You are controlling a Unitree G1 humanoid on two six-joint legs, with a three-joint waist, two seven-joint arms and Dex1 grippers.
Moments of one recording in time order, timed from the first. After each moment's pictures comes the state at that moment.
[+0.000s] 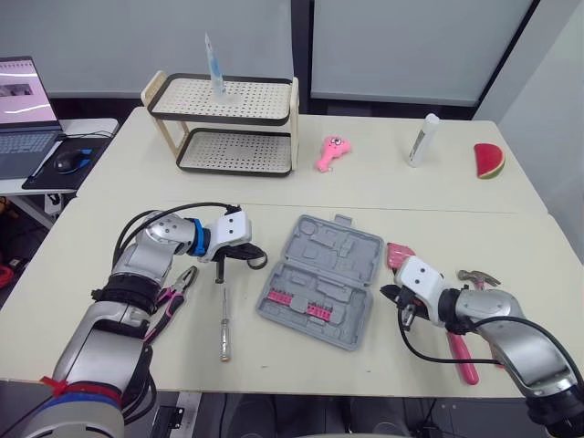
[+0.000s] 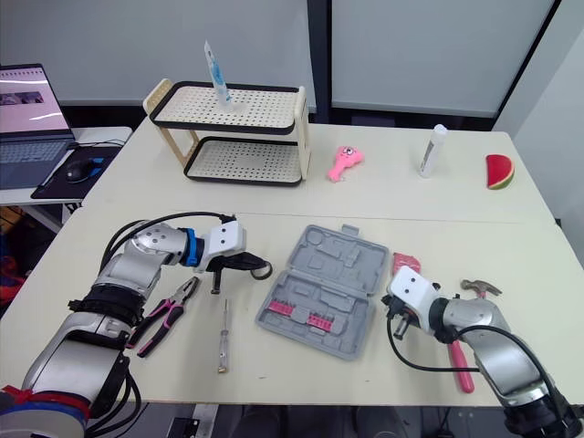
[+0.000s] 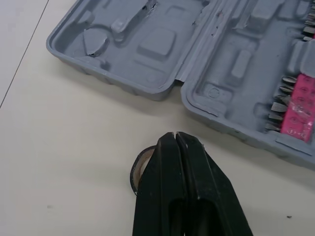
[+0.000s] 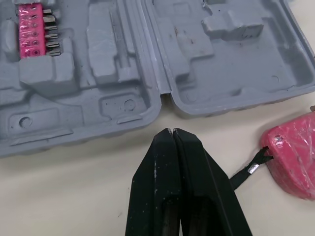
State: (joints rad) left arm -0.77 0.62 -0.27 0.76 0.06 -0.21 -1.29; right arm -0.11 -0.70 0.22 -0.38 0.07 0.64 0.72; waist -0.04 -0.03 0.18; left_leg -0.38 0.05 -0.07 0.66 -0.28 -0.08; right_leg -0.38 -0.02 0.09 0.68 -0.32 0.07
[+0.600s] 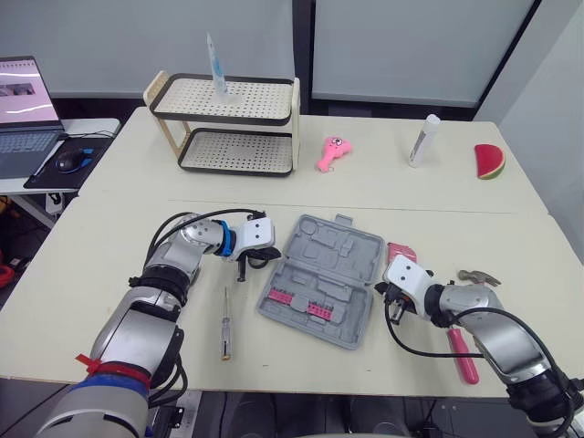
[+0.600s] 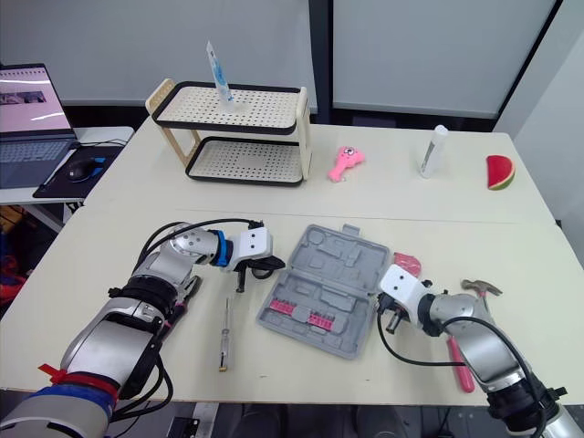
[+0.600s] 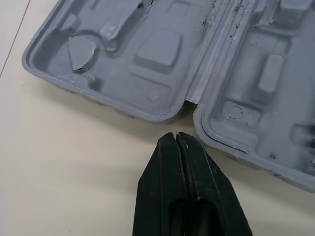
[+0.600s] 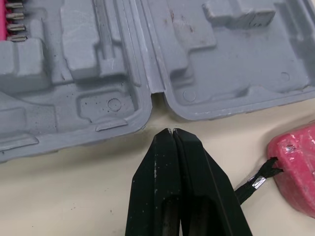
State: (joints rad) left arm -0.87 0.49 -0.31 0.99 0.18 -0.33 -1.19; right arm -0.19 -0.65 0.30 -0.26 0.00 0.62 0.70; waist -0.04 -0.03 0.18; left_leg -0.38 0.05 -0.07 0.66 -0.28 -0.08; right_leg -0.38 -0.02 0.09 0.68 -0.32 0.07
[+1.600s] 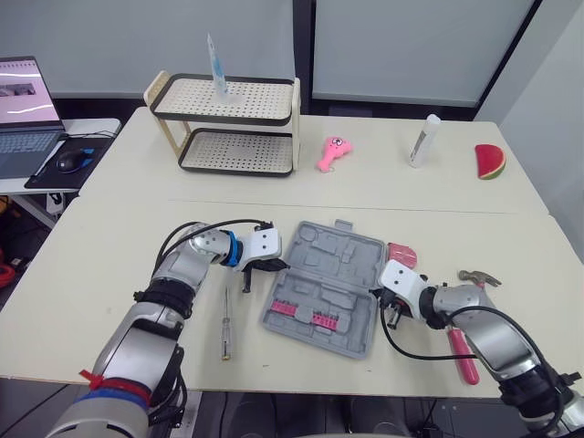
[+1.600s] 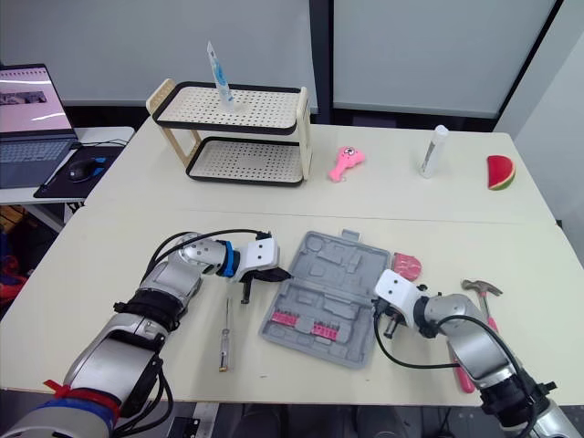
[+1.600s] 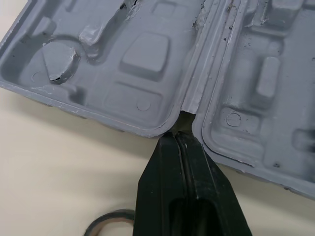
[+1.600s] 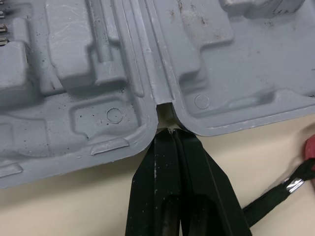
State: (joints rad) left arm -0.70 0.49 -0.30 0.66 0.17 -0.13 -1.26; right arm -0.18 -0.66 0.31 -0.26 -0.01 0.65 0.78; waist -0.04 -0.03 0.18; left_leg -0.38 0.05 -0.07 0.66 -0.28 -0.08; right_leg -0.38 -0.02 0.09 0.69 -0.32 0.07
